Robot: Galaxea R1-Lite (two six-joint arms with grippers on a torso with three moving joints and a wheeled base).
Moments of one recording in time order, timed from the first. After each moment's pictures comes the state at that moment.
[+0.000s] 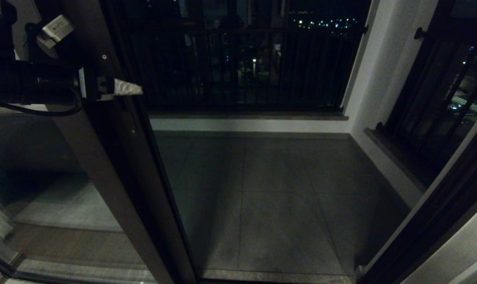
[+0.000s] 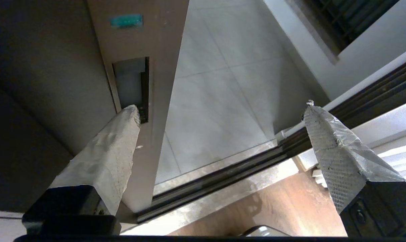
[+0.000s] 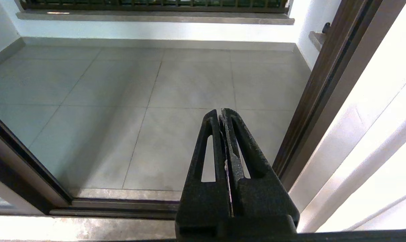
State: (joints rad) left arm 0.05 1.67 -1.63 0.31 -0.59 0.01; right arm 0.00 0.00 0.00 0.00 0.01 -0.05
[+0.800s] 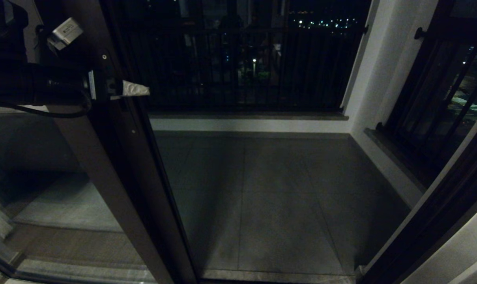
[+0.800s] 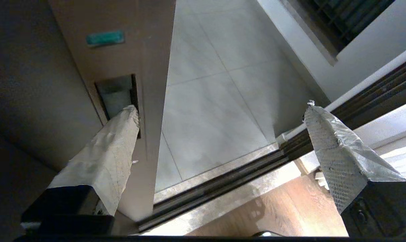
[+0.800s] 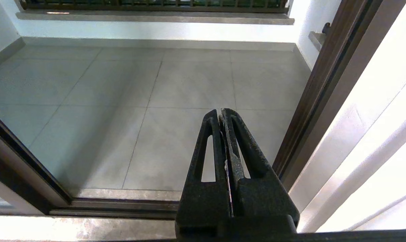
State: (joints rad) left arm 0.02 1.69 -1.61 0.24 -0.59 0.01; right arm 0.00 0.00 0.00 0.00 0.01 -0.05
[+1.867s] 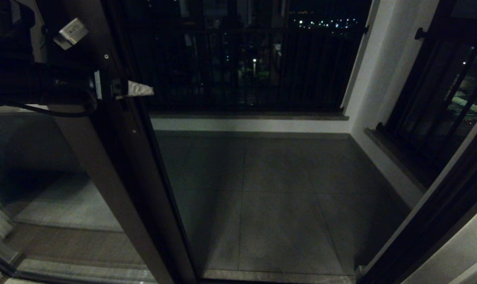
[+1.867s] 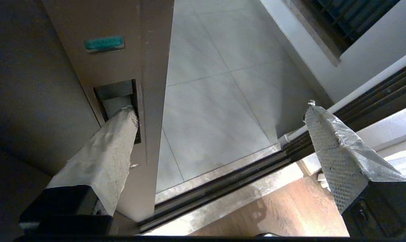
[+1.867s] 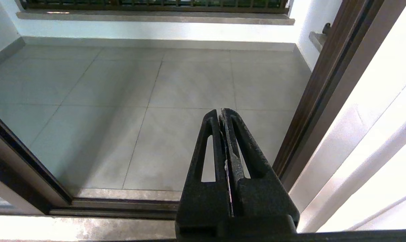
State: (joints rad) left arm -0.03 1.70 -1.62 0.24 -0.56 0.01; right arm 0.00 0.00 0.00 0.00 0.01 -0.05
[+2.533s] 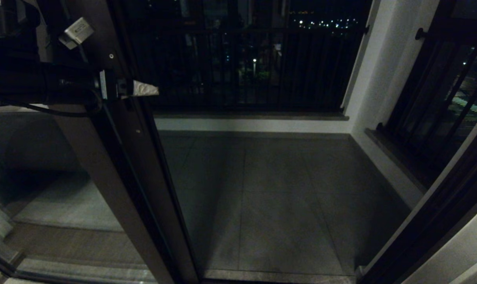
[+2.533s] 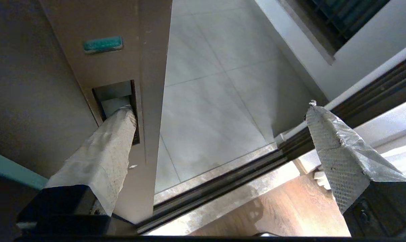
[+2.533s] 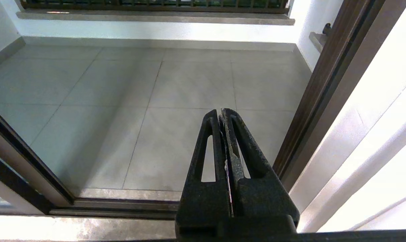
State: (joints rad) left arm -0.07 1.70 -1.62 0.24 -0.55 0.00; right arm 0.00 0.00 0.00 0.00 0.01 -0.05
